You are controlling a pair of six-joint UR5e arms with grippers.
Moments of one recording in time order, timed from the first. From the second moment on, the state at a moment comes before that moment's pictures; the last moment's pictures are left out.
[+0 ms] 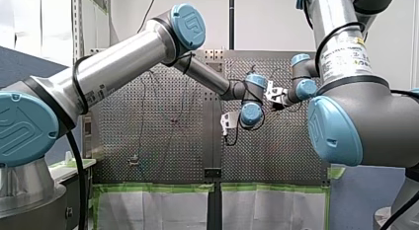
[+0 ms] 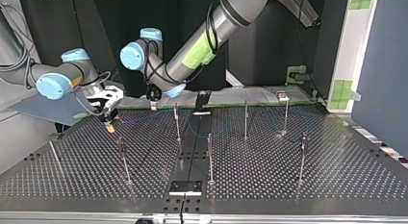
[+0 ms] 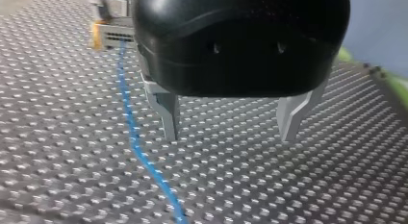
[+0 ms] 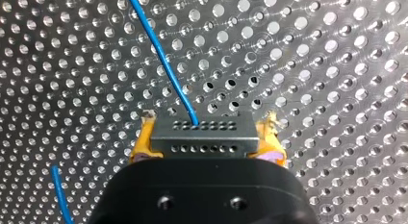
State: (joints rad) left arm -0.81 -2.51 -0.98 -3.00 -2.24 -1.82; right arm 1.75 -1.06 1.49 -0.20 1.19 1.72
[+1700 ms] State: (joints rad) left arm -0.79 -2.61 -0.77 -3.03 -2.28 -1.84; right arm 1.74 -1.06 1.49 -0.20 1.18 1.71
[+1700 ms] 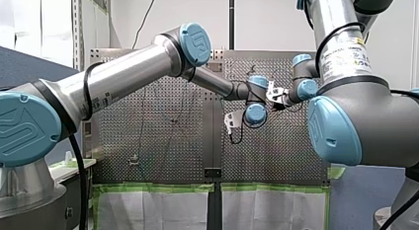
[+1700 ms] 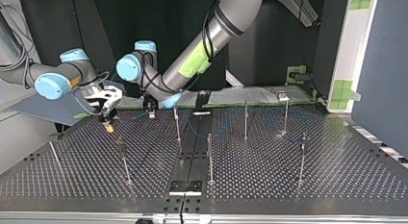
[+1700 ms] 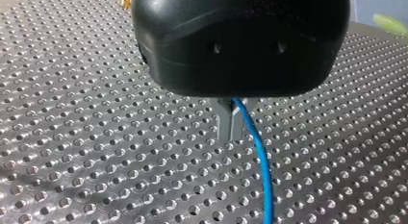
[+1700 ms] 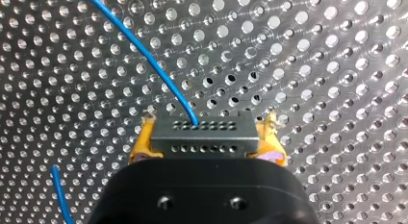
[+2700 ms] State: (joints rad) left arm -0.83 -2.45 -0.77 -3.06 -2.34 -1.84; right arm 1.73 -1.17 1.39 -0.08 1.16 1.70
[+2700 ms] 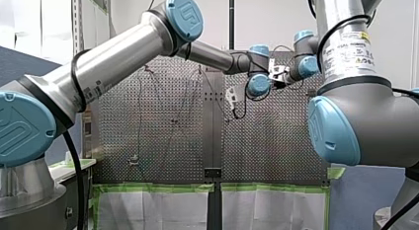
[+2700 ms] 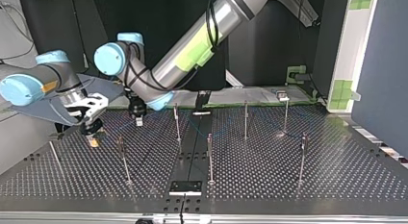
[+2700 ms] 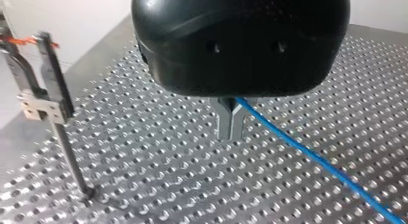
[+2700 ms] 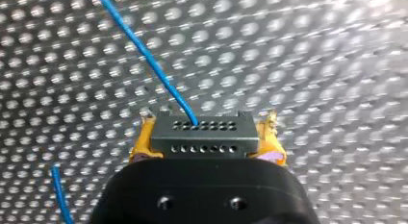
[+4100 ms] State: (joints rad) left arm -0.85 -2.37 -0.76 -3.07 -2.40 -1.86; right arm 1.75 -1.30 1.36 -0.01 1.09 1.72
